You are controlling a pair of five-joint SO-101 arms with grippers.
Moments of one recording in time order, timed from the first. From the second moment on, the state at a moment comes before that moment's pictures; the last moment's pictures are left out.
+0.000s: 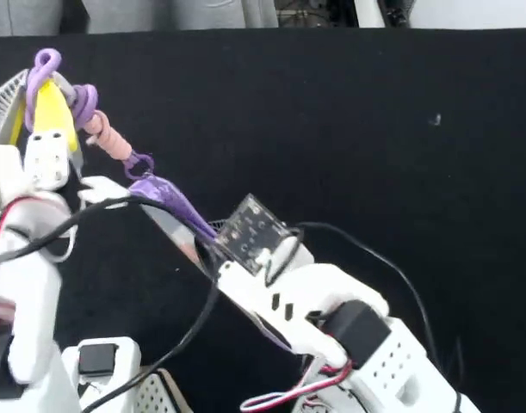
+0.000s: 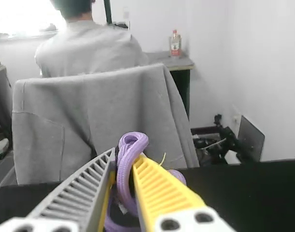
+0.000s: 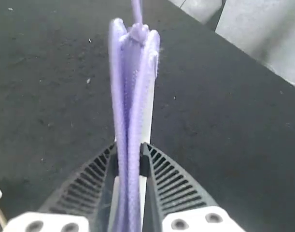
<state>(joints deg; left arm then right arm) -10.4 -57.7 -1.5 61.1 -6.5 -43.3 -69.0 57.3 53.1 11.2</state>
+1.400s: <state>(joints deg) -24.0 -57.2 34.6 32.5 -12.3 -43.2 -78.9 64.0 54.2 11.8</state>
